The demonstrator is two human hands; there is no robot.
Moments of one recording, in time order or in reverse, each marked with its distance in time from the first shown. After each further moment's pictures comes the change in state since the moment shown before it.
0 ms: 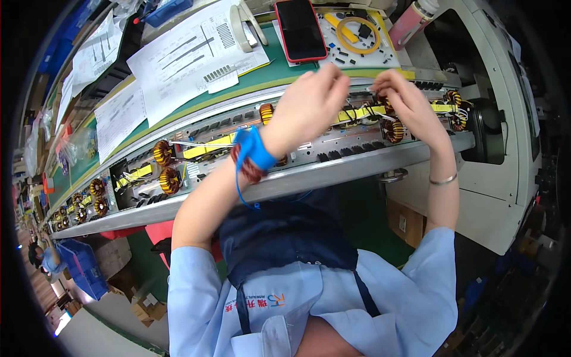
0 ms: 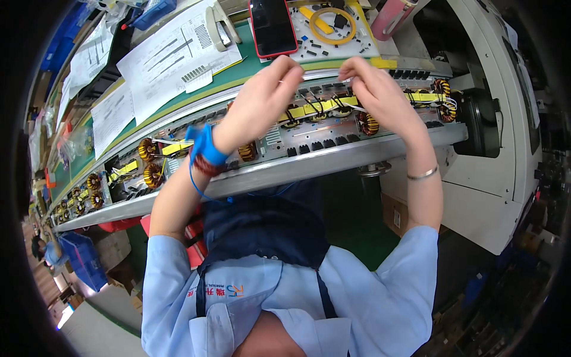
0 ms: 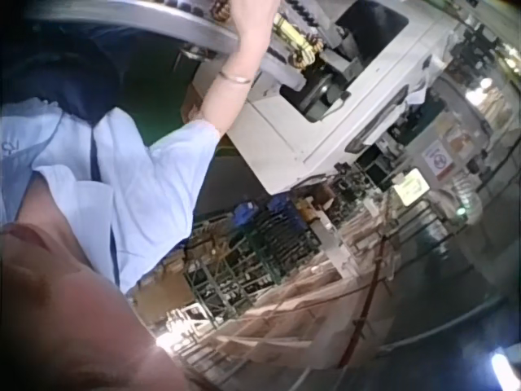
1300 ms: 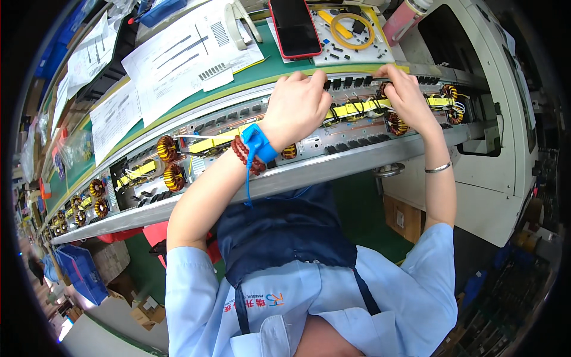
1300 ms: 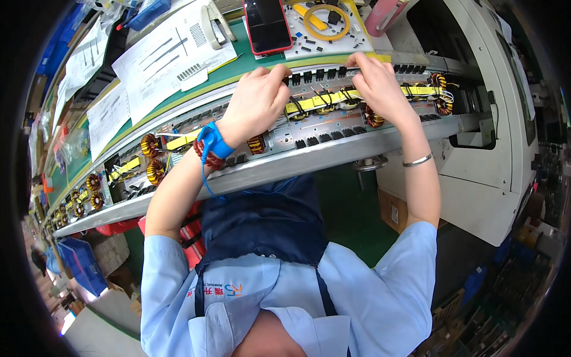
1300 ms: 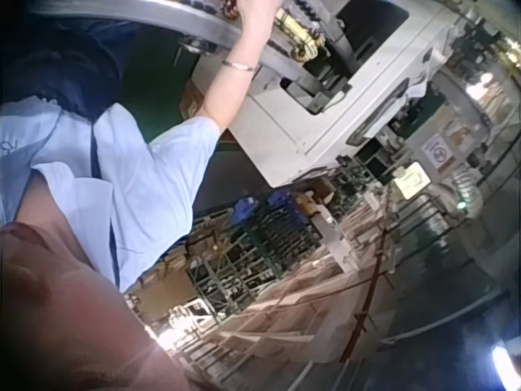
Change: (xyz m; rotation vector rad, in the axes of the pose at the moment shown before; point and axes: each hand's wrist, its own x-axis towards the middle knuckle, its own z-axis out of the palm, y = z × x) left_hand -0.009 -0.037 0.010 0.361 0.055 0.142; right_hand 0.001 0.020 -0.001 -0.410 -0.072 0.068
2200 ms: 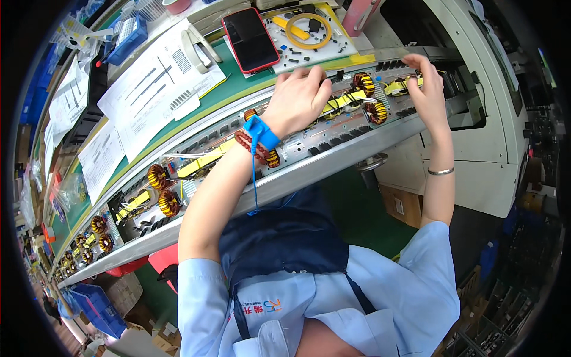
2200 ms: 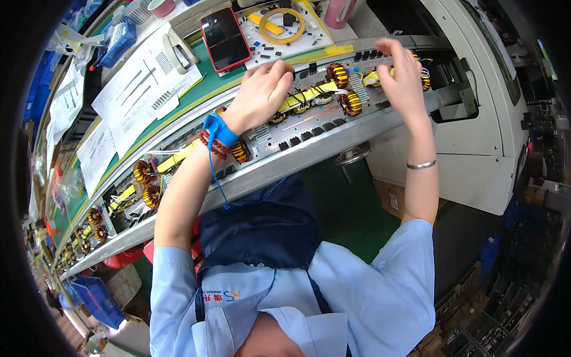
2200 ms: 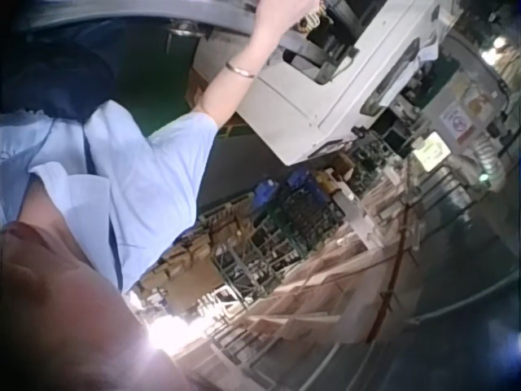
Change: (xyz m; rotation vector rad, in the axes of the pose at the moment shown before) left_hand 0.045 0.017 0.035 -0.197 -0.129 0.069; right_hand -0.055 0.044 -0.042 -0.099 0.433 0.166
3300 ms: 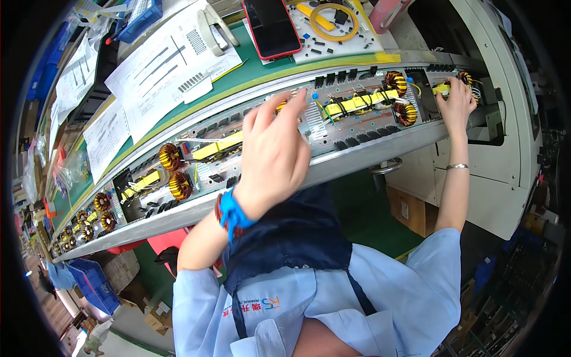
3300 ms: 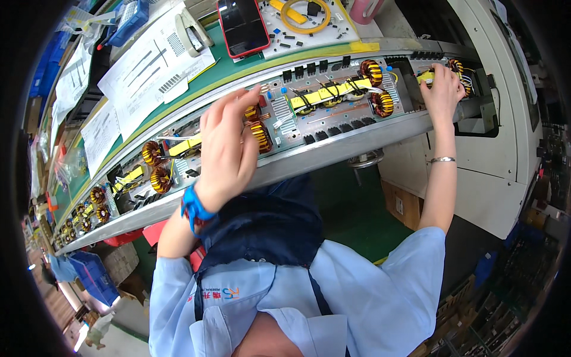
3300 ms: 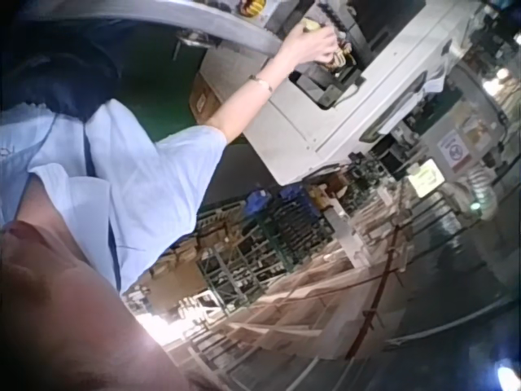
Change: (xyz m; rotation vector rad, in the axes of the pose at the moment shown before) left_hand -0.091 0.051 -0.045 0.155 0.306 -0.008; right_hand -0.023 0.104 0.024 -0.688 0.044 0.159
